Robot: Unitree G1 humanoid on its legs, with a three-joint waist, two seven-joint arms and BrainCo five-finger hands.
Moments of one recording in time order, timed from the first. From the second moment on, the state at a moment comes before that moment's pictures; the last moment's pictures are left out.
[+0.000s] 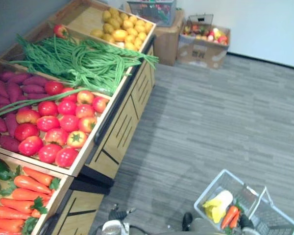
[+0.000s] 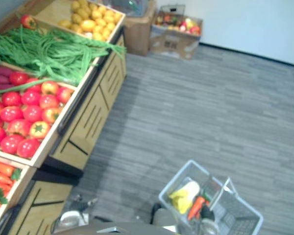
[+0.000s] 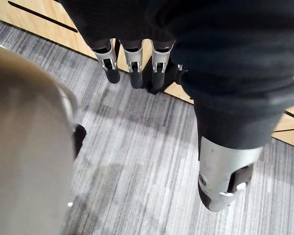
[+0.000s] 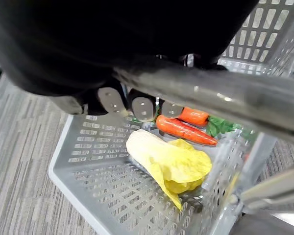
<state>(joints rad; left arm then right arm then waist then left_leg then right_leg) 0.05 0.04 0.31 1.11 0.17 -0.10 0.16 0.06 -0.10 -0.44 1.15 -0.08 -0.14 -0.12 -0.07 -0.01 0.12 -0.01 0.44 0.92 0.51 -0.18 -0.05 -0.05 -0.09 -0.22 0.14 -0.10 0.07</state>
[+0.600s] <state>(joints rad) 0.12 0.07 0.32 1.11 0.19 -0.11 0.16 0.04 -0.11 -0.36 1.12 -0.12 -0.16 -0.10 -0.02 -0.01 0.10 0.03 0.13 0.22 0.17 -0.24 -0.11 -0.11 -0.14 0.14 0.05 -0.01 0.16</state>
